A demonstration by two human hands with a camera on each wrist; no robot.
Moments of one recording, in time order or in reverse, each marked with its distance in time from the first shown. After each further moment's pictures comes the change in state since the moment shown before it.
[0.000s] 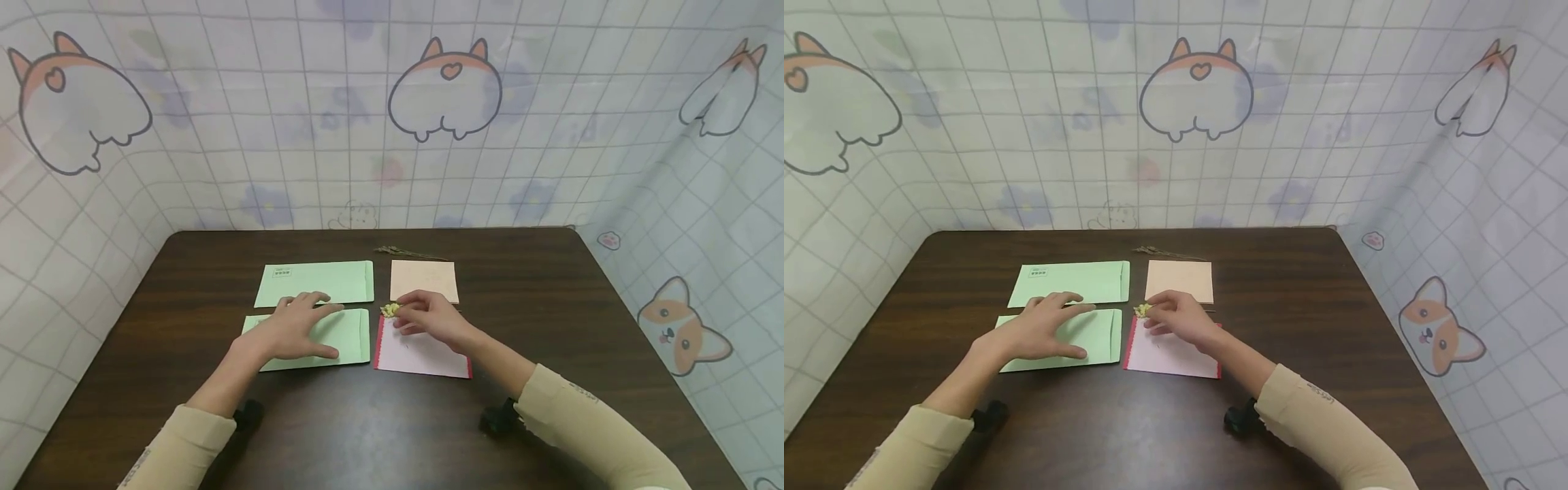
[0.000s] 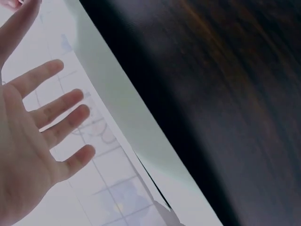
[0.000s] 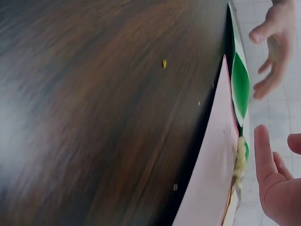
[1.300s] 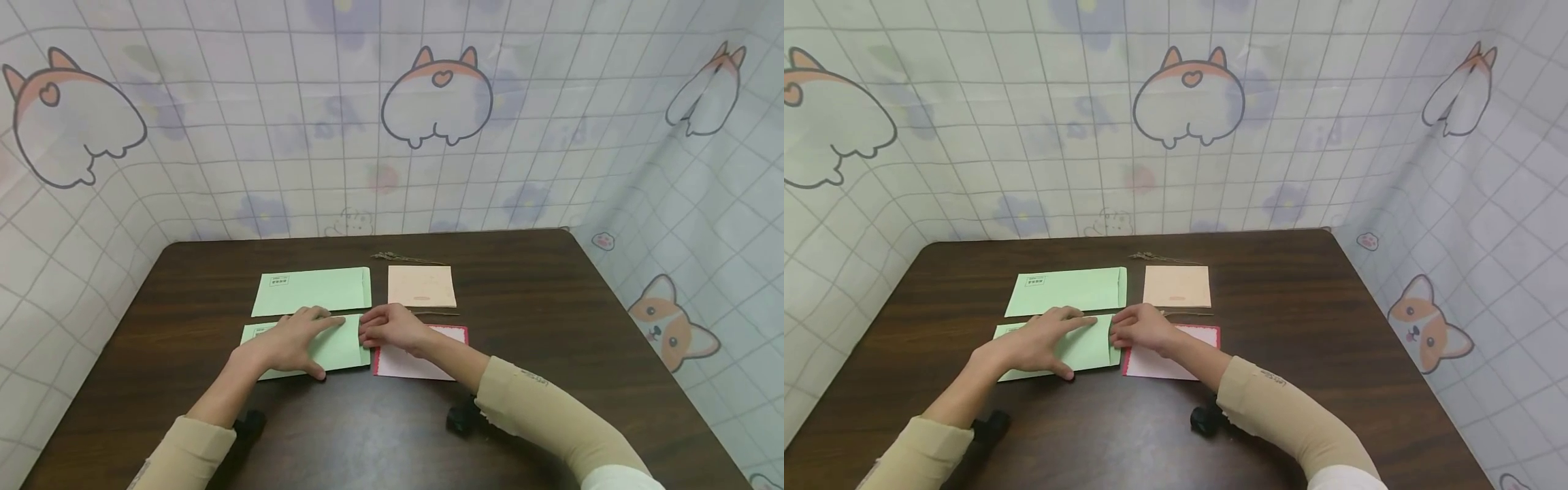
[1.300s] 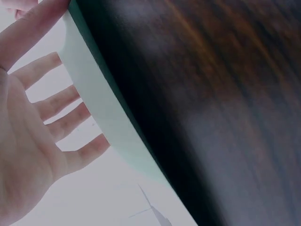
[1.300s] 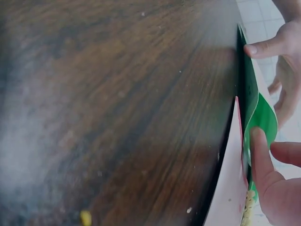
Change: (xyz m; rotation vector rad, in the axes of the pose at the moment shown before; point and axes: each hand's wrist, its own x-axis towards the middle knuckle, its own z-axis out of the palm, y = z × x) left_hand 0.001 -0.002 0.005 -0.042 -0.100 0.035; right_hand 0.036 0.000 0.051 0.125 -0.070 0.085
